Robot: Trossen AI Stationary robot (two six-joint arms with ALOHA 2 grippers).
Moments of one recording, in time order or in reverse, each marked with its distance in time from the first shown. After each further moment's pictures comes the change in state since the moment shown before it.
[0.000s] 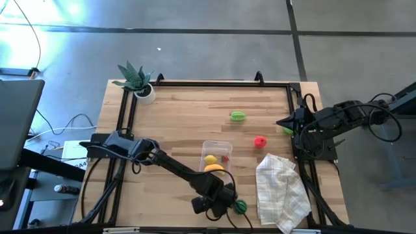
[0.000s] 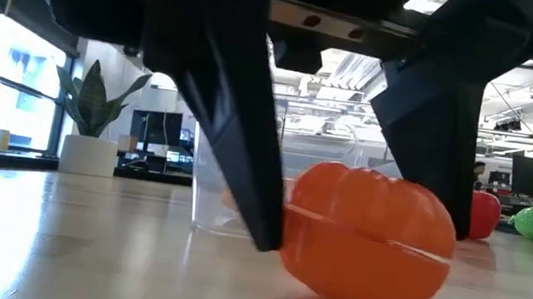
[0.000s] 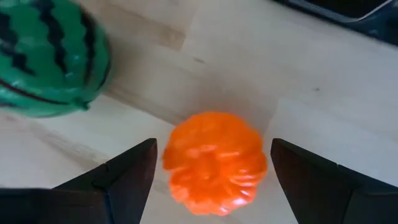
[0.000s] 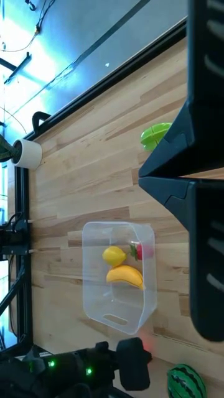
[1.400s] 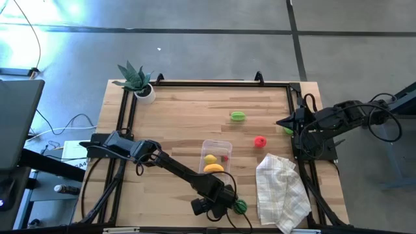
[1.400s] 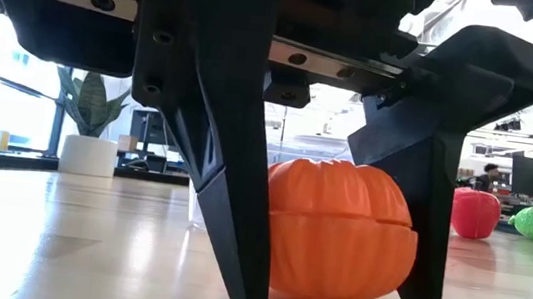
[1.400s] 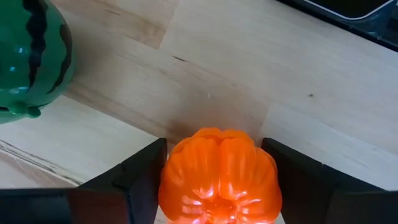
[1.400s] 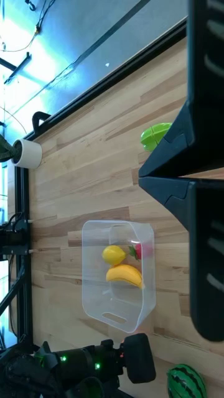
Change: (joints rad) left arm 0.006 0.045 0.001 0.005 0.026 -0.027; right arm 0.000 0.000 0.000 0.000 0.000 0.000
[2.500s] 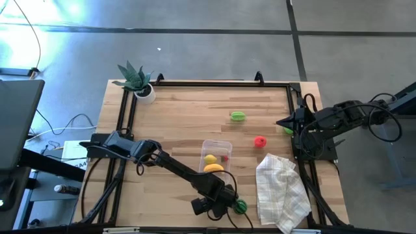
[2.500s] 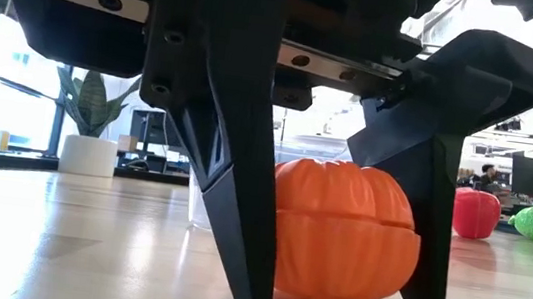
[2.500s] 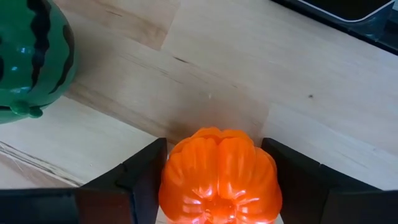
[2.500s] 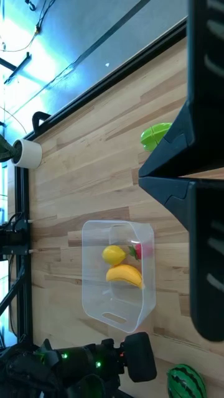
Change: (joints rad) left arm 0.001 0.002 0.000 0.002 0.027 0.000; right arm 0.000 0.000 0.000 0.000 0.000 0.000
